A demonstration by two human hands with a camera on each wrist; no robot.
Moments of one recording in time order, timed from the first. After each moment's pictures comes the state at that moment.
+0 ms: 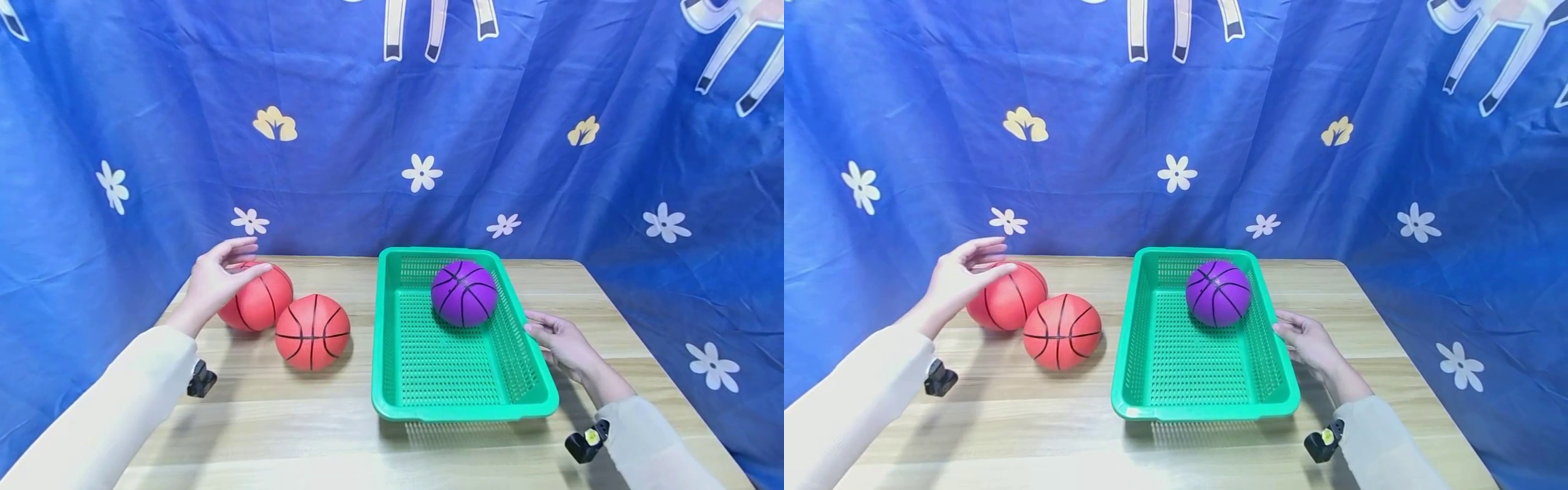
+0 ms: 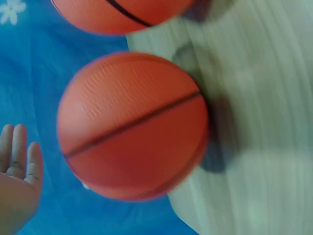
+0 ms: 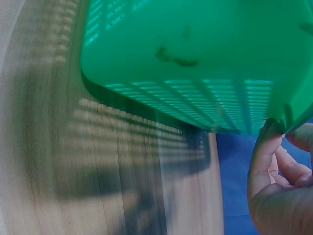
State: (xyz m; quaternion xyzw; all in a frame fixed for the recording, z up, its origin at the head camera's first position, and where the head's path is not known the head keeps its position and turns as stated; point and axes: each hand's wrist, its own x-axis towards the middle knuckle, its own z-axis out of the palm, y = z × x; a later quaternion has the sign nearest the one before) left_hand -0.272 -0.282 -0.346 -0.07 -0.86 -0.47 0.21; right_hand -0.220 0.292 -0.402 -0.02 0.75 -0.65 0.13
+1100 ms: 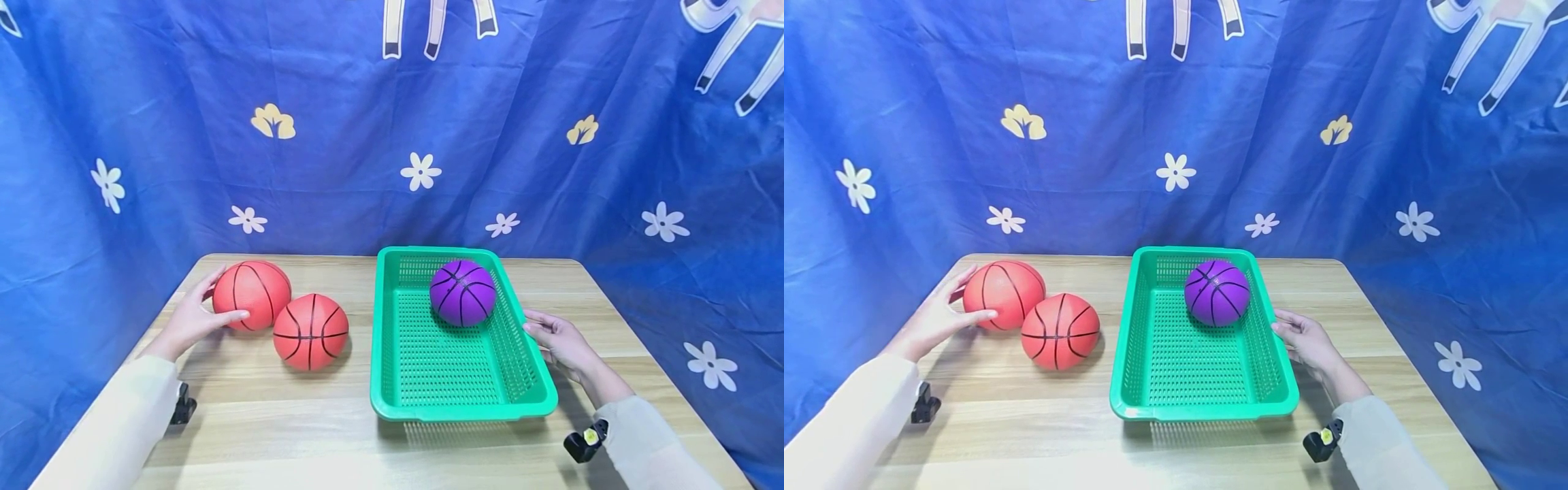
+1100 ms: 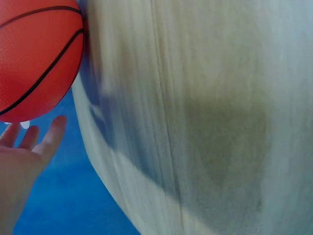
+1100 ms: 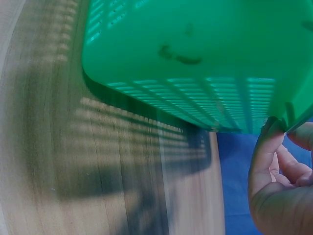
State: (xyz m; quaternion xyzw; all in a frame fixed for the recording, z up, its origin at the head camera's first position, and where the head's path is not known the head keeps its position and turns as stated) left_hand -0.262 -0.340 -0.414 -0.06 -0.89 -0.44 0.09; right_hand -0.221 0.292 -0.403 -0.02 0.75 -0.64 0.13
